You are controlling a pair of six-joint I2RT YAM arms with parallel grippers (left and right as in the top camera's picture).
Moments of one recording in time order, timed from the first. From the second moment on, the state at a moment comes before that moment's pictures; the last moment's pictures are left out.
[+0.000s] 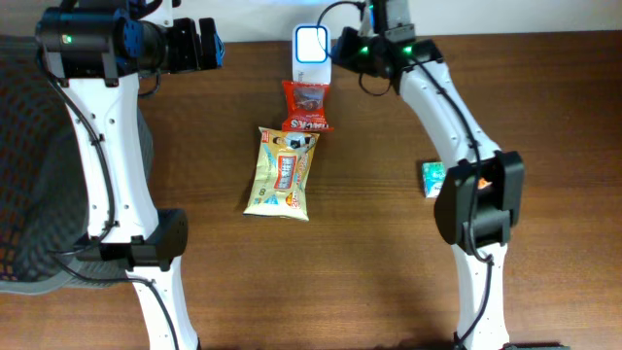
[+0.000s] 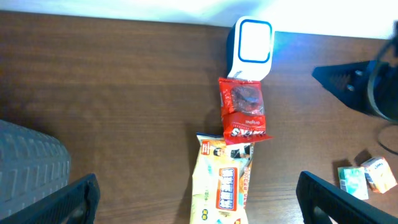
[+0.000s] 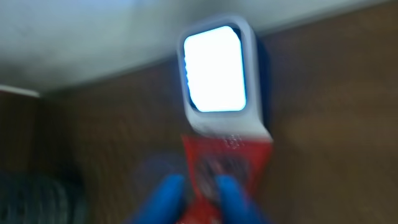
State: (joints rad) left arm -0.05 2.25 3.01 -1.69 0.18 -0.13; right arm 0.24 2.32 2.20 -0.65 -0.36 0.52
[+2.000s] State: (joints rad) left arm -0.09 2.25 3.01 -1.69 0.18 -0.13; right arm 0.17 2.46 2.19 -0.93 -0.25 0.37
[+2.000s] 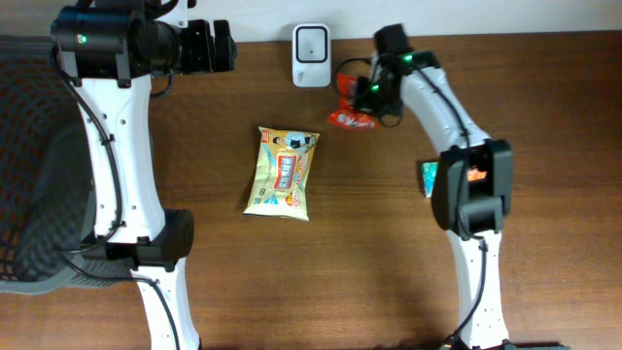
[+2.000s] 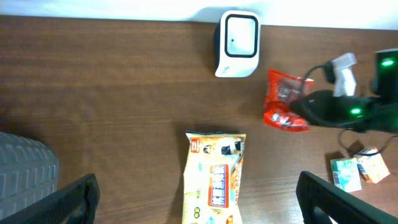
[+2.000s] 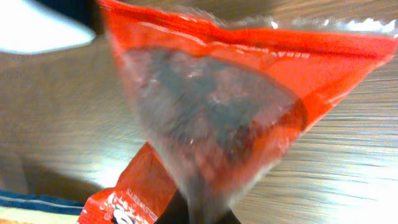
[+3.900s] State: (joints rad) left arm -0.09 2.25 3.01 -1.69 0.18 -0.13; right arm -0.90 2.28 2.14 -1.21 -0.10 0.16
